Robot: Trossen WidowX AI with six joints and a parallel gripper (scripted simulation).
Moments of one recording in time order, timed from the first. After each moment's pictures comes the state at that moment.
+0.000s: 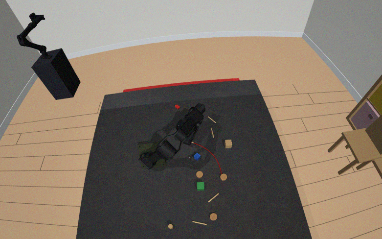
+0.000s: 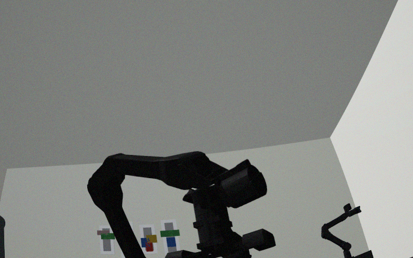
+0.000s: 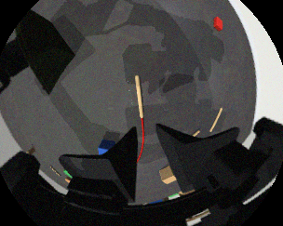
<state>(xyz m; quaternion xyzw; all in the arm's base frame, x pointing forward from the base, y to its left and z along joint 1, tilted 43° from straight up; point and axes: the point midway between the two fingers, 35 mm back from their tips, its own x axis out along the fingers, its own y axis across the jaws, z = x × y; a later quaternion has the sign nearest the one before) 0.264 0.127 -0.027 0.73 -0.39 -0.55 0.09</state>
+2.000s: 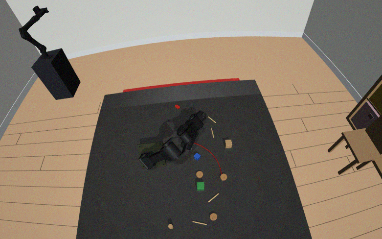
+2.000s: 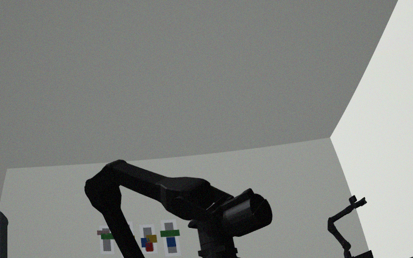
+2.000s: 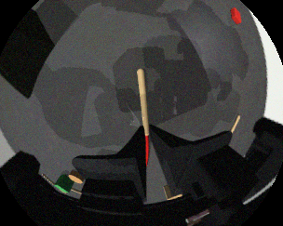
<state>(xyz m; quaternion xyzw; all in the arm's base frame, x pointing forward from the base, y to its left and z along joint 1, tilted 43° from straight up) 0.267 0.090 -0.067 0.73 -0.39 -0.55 0.09</state>
